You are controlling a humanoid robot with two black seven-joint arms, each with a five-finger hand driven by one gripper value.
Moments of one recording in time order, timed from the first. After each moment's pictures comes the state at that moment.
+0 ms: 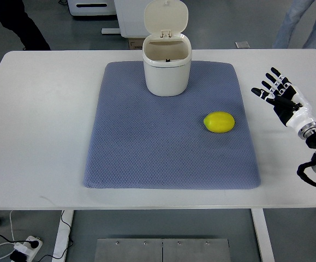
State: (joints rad) left arm -0.02 0.00 -0.11 -0.27 -0.07 0.19 -0.41; right arm 0.48 -0.27 1.14 0.93 -0.61 0.15 0.16
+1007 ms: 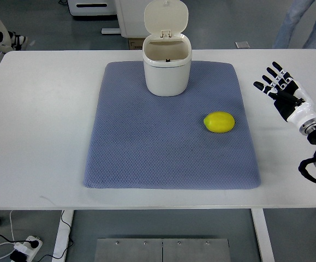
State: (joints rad) left arm -0.02 0.00 -0.11 -0.27 -0.07 0.19 -0.41; right arm 0.49 -0.29 1.15 0.94 -0.53 0.19 0.16
